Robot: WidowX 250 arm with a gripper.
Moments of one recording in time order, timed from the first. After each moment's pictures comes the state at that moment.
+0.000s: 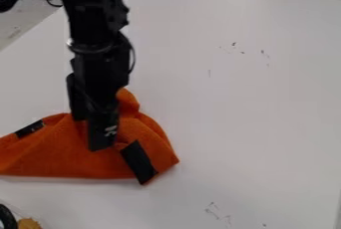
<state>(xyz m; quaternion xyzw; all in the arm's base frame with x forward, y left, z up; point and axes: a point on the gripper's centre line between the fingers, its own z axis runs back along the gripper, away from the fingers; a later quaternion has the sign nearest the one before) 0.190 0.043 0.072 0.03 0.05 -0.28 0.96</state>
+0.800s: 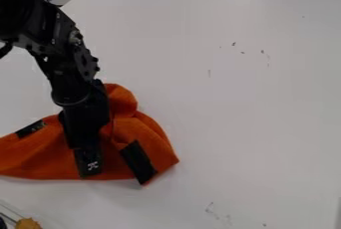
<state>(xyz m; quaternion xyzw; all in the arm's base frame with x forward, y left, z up) 0.194 0.061 0.008 0.02 0.00 -0.31 0.95</state>
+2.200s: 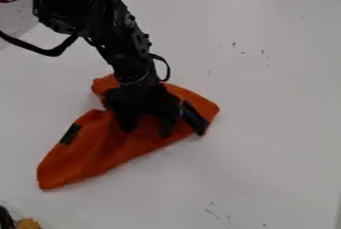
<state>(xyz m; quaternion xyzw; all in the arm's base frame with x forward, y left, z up) 0.267 -0.027 0.005 -0.08 -0.10 0.08 0.99</state>
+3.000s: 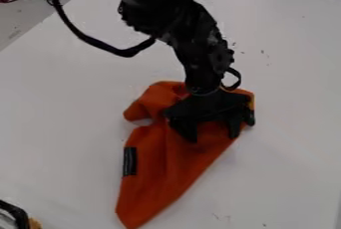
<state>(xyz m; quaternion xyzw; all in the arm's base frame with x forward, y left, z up) 0.275 -0.091 0.008 -0.07 -0.07 0.22 0.97</state>
